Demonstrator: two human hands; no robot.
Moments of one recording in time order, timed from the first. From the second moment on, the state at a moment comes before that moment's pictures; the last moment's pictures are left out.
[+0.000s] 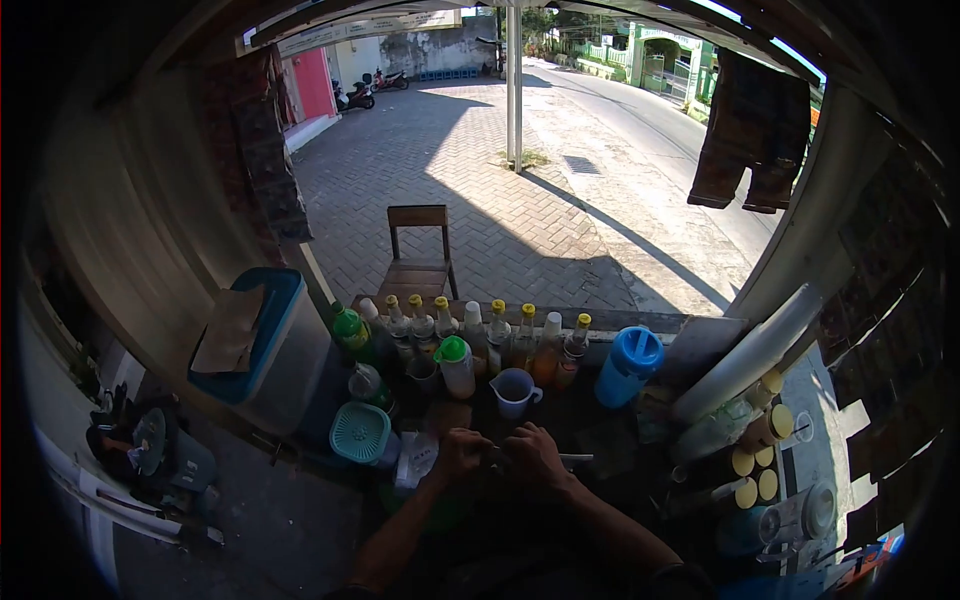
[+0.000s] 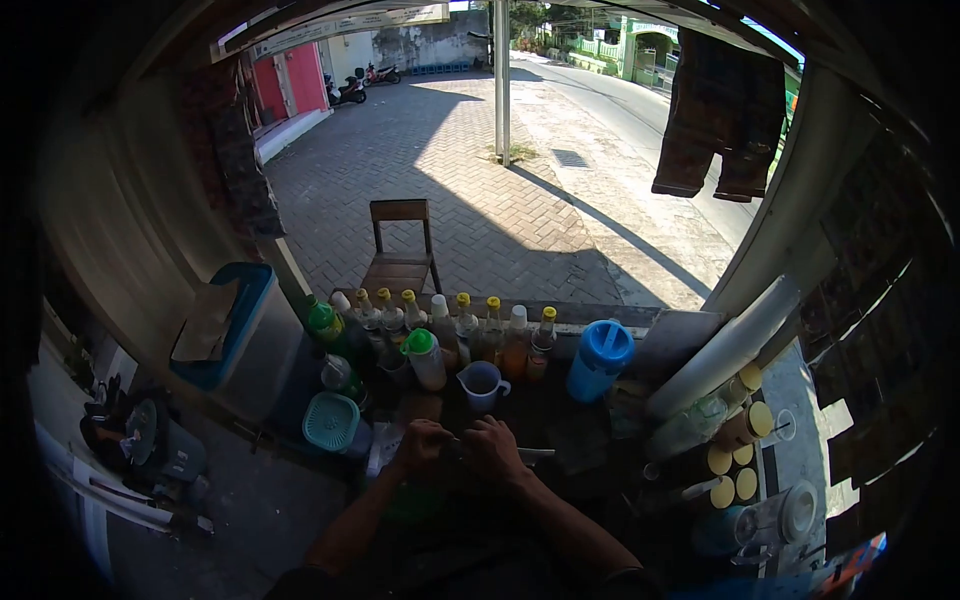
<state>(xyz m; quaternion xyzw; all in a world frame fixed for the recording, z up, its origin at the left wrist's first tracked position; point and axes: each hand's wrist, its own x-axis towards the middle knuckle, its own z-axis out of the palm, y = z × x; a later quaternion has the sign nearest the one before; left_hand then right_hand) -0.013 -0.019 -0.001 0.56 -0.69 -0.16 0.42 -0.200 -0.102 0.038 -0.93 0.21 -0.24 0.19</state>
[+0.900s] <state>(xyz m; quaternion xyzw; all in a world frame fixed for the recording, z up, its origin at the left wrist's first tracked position) -0.044 -0.013 -0.003 0.72 -0.47 -0.26 0.43 -0.321 -0.123 0.031 -0.88 0.34 -0.25 0.22</state>
